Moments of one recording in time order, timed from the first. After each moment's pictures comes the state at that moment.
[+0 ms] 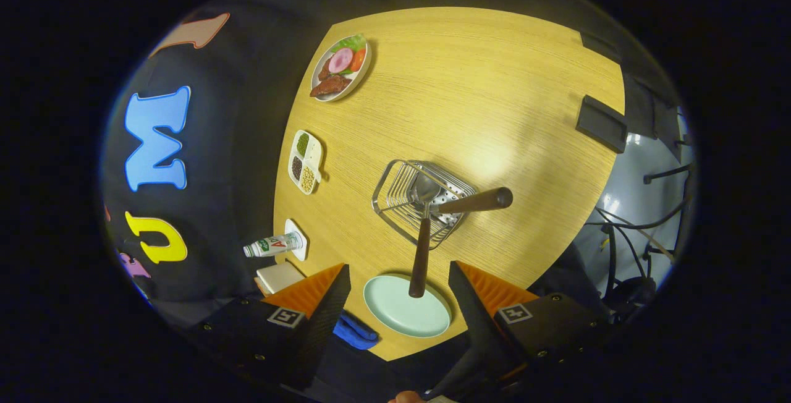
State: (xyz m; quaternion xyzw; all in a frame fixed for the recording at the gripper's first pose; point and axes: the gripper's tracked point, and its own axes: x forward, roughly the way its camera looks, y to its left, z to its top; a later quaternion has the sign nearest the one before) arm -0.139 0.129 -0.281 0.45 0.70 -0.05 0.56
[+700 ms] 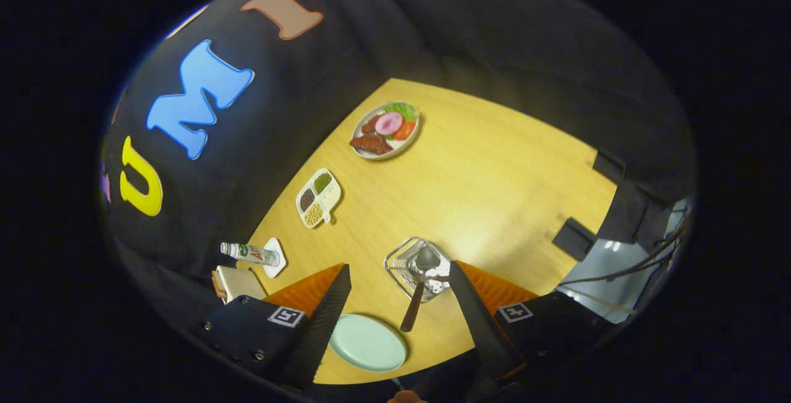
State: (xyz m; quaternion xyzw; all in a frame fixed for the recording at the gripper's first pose) arm -0.062 0.084 -0.243 0.27 0.57 -0.02 0.77
